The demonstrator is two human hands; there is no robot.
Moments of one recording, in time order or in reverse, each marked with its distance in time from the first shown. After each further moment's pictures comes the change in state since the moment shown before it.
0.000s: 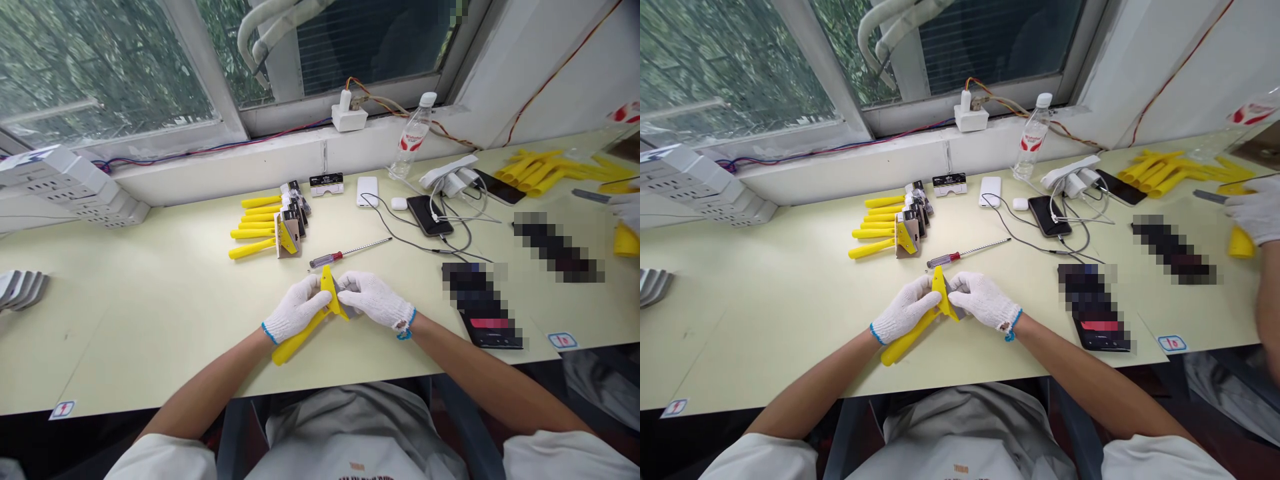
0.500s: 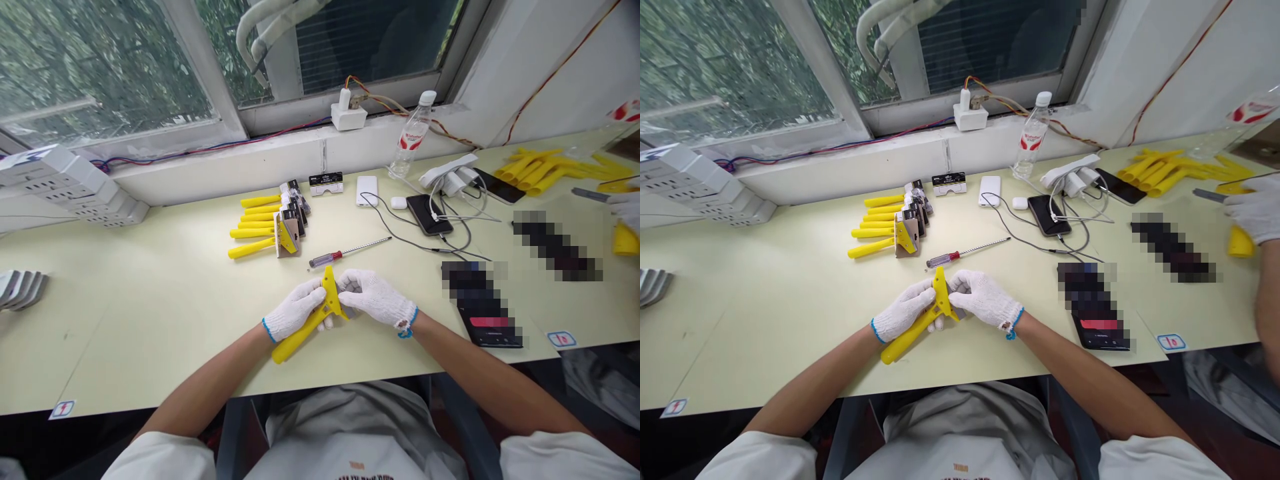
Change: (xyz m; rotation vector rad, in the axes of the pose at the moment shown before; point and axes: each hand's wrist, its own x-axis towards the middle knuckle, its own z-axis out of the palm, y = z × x) left_hand 0.001 -0.011 0.000 -0.434 -0.236 -0.099; right_hand -0.003 -0.005 -0.005 -0.087 0.001 -0.076
